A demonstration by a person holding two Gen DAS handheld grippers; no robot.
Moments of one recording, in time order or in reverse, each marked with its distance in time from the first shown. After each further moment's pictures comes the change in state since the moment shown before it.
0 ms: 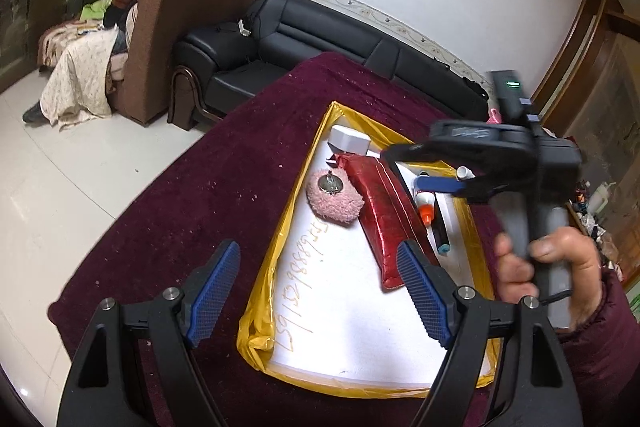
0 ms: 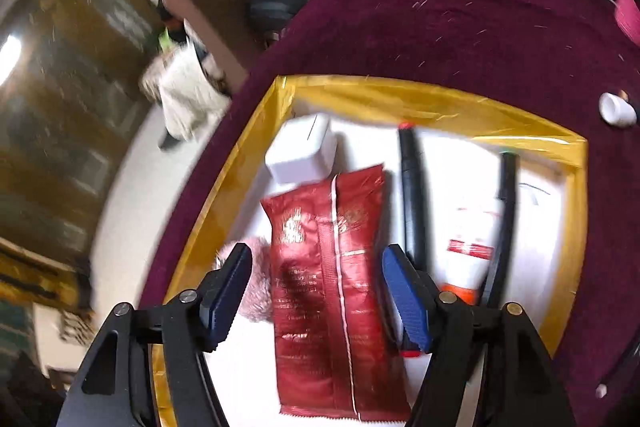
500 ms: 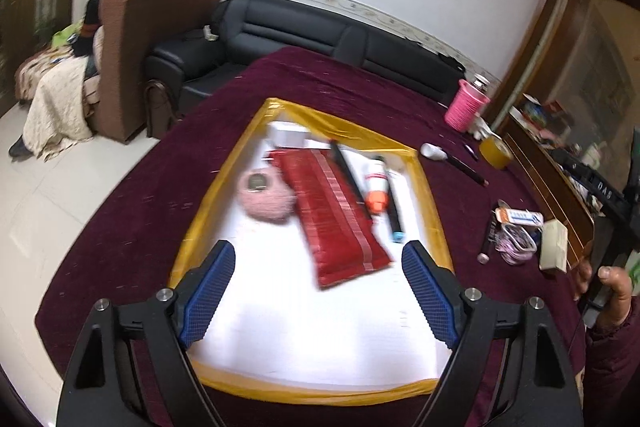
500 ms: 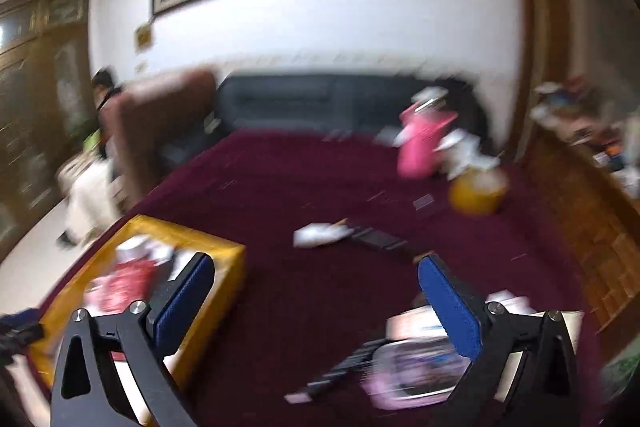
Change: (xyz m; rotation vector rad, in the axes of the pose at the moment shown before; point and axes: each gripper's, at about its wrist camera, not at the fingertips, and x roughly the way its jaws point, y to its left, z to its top) left arm 0.004 -0.071 0.000 0.138 0.041 -0.043; right arm -0.235 -0.122 -0.095 -0.122 -0.647 -0.503
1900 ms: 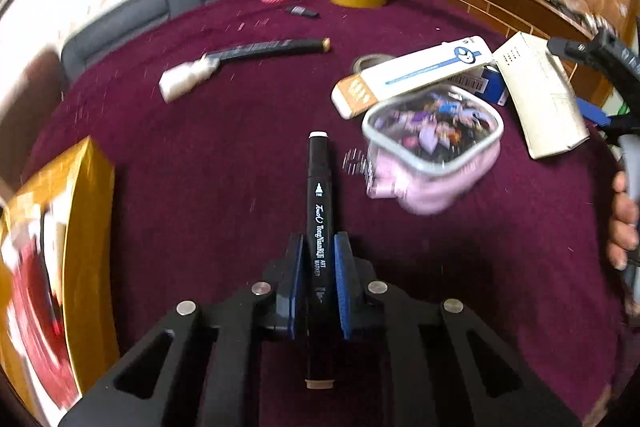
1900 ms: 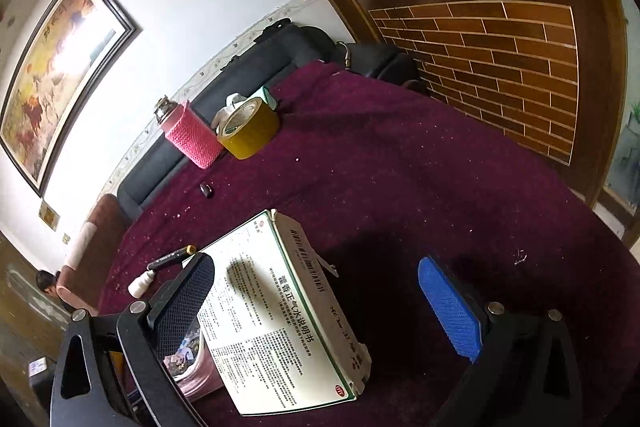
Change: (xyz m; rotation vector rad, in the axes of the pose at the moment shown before) left arm 0.185 -0.275 -0.051 0.575 0.314 -0.049; right arm 0.007 -0.265 -0.118 0.726 0.091 -0.127
